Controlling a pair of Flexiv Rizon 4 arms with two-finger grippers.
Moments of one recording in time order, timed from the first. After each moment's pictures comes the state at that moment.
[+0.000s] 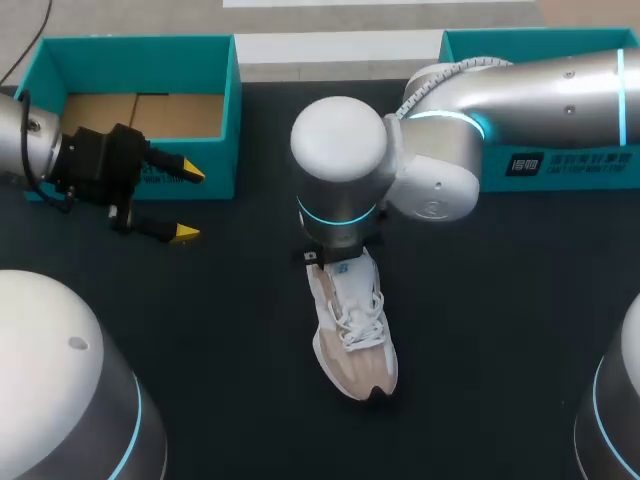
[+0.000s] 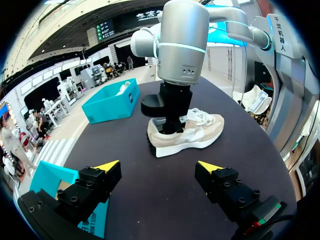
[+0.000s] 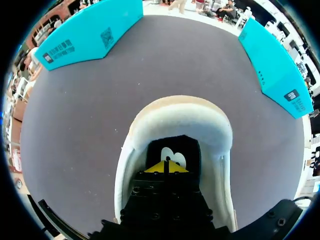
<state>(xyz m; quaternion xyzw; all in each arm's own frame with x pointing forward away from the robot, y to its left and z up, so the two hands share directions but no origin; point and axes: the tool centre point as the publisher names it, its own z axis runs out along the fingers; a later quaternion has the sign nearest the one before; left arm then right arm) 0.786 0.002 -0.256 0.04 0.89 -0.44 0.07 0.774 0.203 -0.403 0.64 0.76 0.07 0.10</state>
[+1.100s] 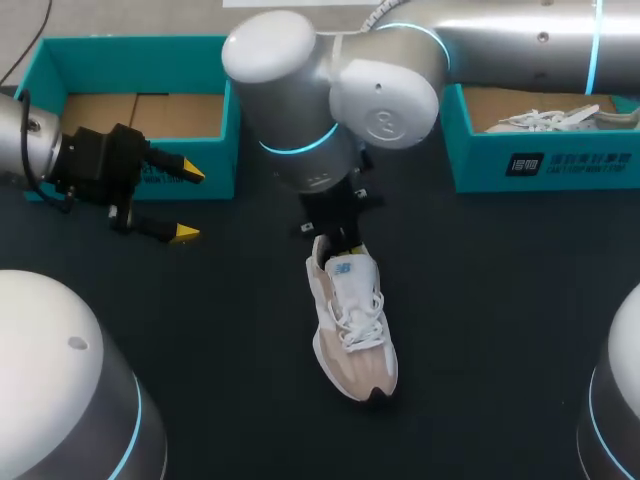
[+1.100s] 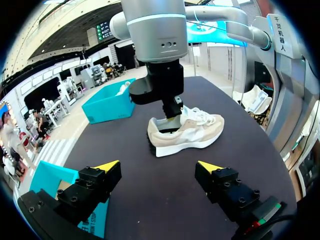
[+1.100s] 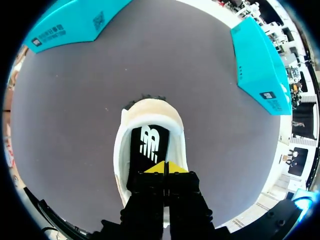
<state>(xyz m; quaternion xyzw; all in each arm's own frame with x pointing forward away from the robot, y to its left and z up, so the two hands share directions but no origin) 0.786 0.002 -0.256 0.04 0.89 -0.44 0.07 0.757 0.182 -0.337 0.63 0.77 -0.09 0.09</state>
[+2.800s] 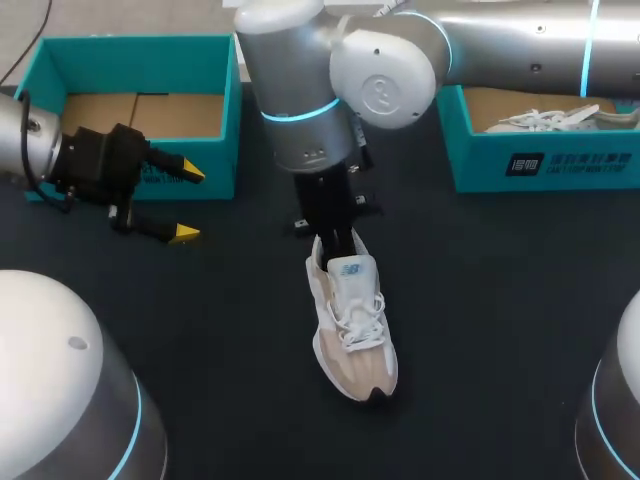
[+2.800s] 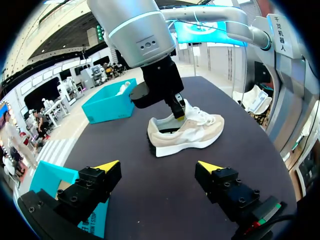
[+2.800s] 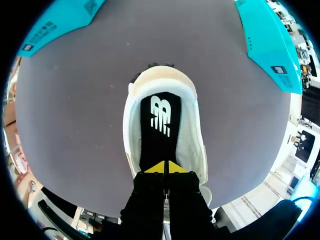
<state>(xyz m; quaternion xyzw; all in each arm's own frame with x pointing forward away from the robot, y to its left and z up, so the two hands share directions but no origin) 0.786 0.002 -0.256 0.04 0.89 -0.44 0.07 0.726 0.195 -0.333 0.66 0.74 -0.15 -0.02</state>
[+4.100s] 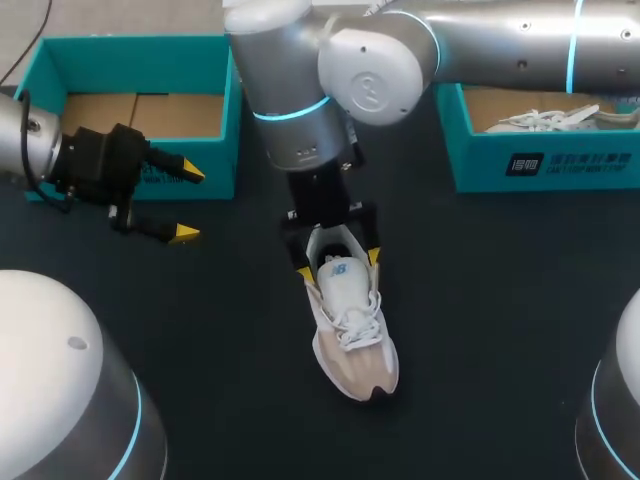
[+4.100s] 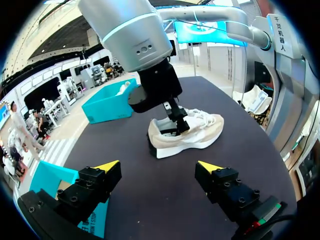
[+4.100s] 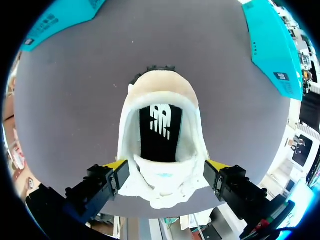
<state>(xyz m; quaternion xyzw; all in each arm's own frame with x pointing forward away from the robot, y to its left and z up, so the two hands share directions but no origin) 0.786 0.002 -0.256 0.04 0.89 -0.44 0.07 0.725 0.199 -0.326 0.65 0.74 -0.16 -0.02</state>
